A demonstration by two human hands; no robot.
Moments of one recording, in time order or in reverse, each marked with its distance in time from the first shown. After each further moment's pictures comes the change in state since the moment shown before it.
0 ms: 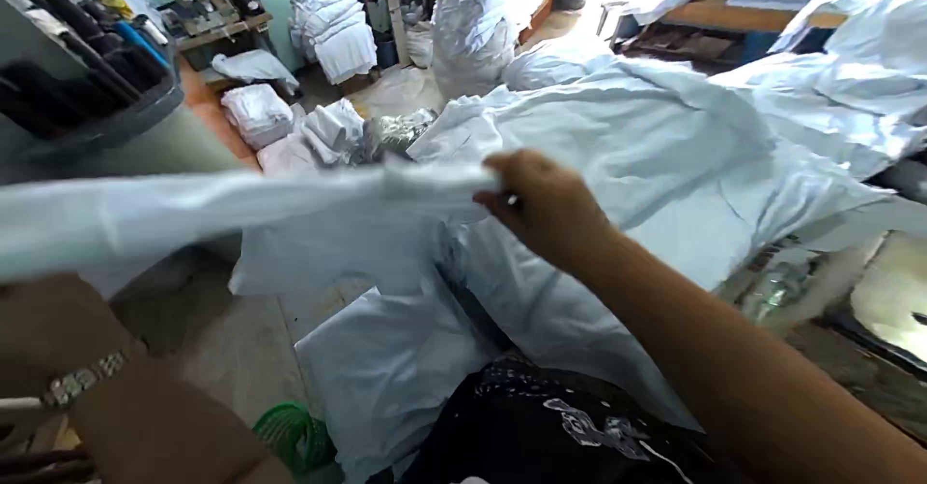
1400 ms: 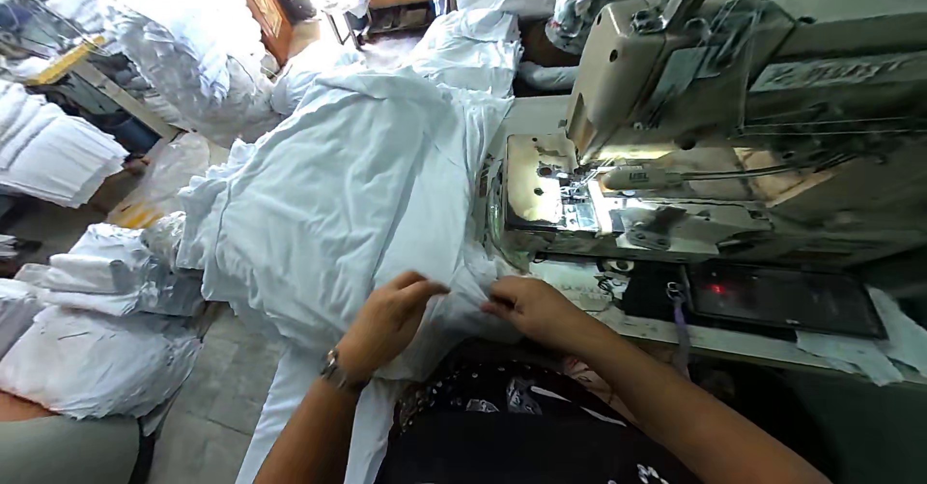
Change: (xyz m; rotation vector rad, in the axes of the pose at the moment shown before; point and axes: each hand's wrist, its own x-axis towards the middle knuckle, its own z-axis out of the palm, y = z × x) left_hand -0.336 0.291 0.148 -1.159 -1.599 1.315; right_hand -0.311 0.040 -0.094 0.140 -0.195 0.961
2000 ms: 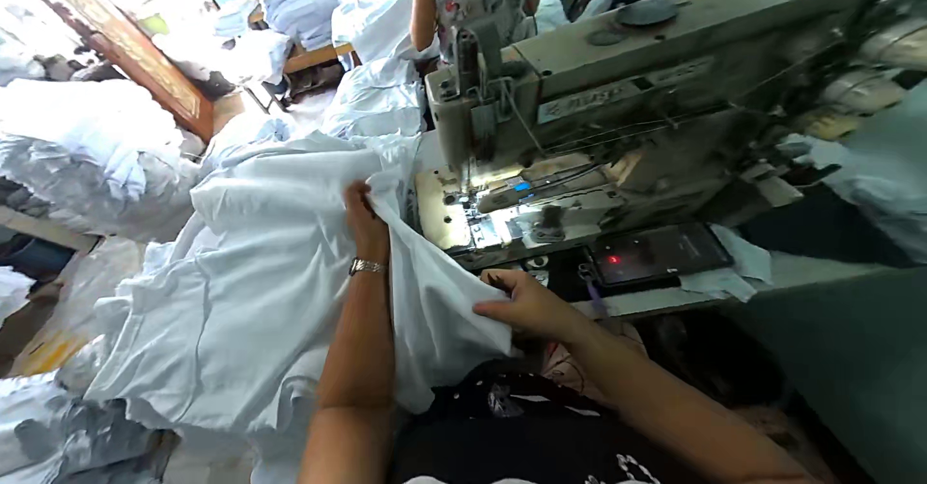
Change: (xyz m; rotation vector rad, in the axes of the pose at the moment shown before) left_hand 0.212 -0.072 0.050 0.006 0.533 -0.129; right_hand -0.050 0.015 -0.044 0.677 0.346 0.159
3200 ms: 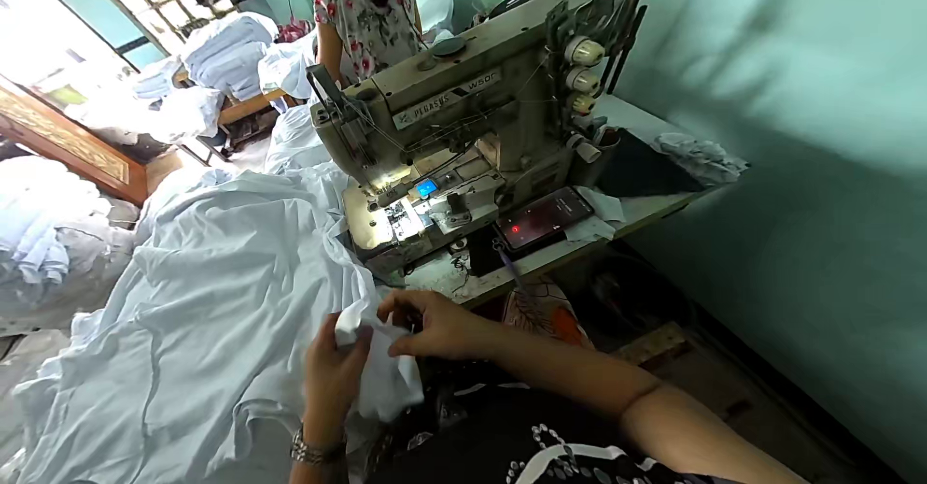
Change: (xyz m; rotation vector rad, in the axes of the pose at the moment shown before) left_hand -0.176 0.095 -0.086 -0.194 -0.235 -0.080; right_hand -0.041 -0.033 0.054 -0.019 -0.059 -0.220
